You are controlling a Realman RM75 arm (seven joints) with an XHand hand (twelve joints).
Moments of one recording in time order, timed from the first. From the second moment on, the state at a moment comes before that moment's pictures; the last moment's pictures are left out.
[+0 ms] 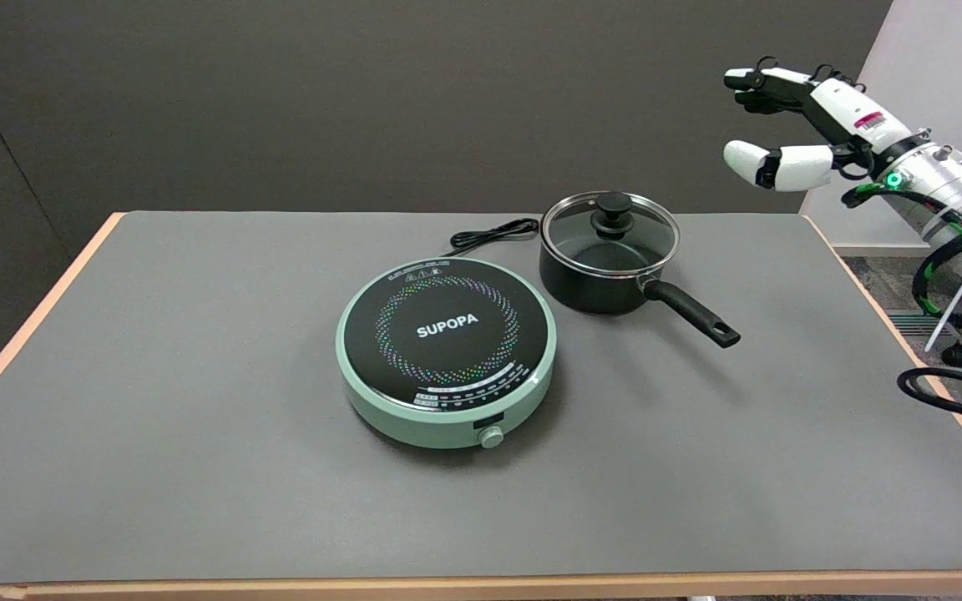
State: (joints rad) arm -0.14 -0.47 1.68 -1.34 0.54 -0.45 -2.15
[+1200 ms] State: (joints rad) arm 0.63 -0.48 0.94 -1.30 0.31 -0.11 -2.14
